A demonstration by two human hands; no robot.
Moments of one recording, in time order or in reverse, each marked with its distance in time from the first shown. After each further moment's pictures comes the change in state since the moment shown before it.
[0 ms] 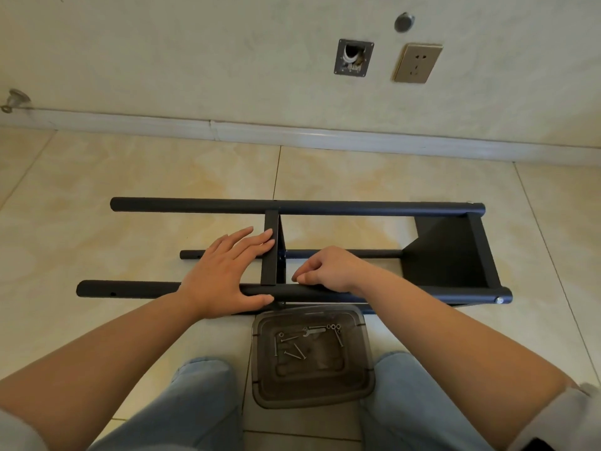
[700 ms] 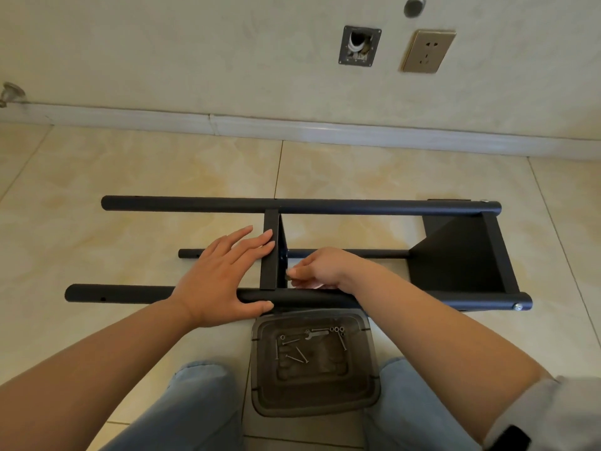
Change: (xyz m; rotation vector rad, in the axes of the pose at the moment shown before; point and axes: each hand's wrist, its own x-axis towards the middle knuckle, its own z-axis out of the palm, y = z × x) left_hand 0.002 -0.006 0.008 0.050 0.048 0.053; right_hand 0.035 0.003 0.002 0.381 -0.120 0.200
